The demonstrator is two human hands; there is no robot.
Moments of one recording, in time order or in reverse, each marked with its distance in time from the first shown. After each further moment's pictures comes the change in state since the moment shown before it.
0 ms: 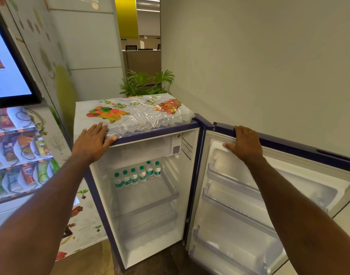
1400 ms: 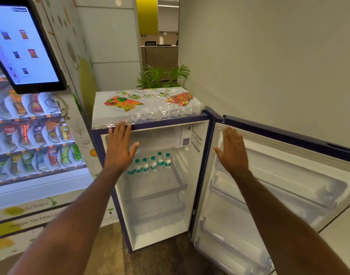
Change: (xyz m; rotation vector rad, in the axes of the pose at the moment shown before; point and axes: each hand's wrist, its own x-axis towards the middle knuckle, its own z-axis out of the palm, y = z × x) left_hand -0.078 0.066 0.048 -0.104 0.344 0.045; right_hand -0.062 -0.053 0.040 0.126 0.109 -0.183
